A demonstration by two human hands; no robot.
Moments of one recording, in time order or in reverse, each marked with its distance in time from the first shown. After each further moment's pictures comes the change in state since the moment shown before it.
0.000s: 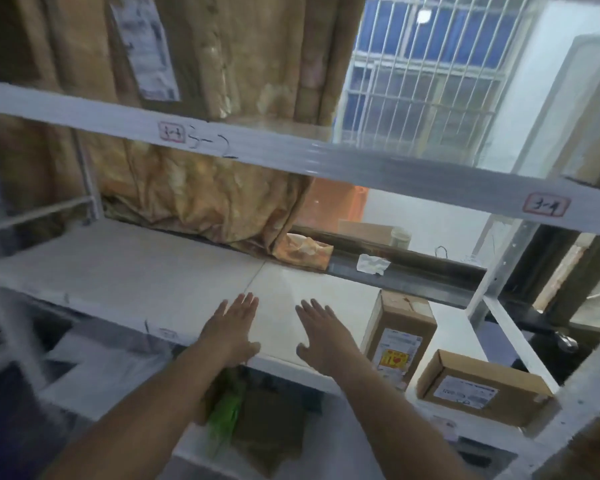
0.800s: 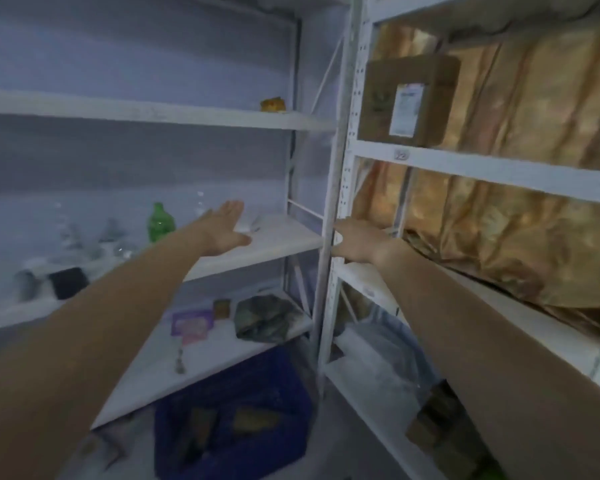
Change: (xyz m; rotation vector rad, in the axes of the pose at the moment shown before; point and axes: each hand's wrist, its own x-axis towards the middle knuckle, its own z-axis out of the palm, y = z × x) left_hand -0.442 -0.507 -0.180 -0.066 0.240 -0.780; right_hand 0.133 -0.607 -0.100 0.086 -0.042 -0.590
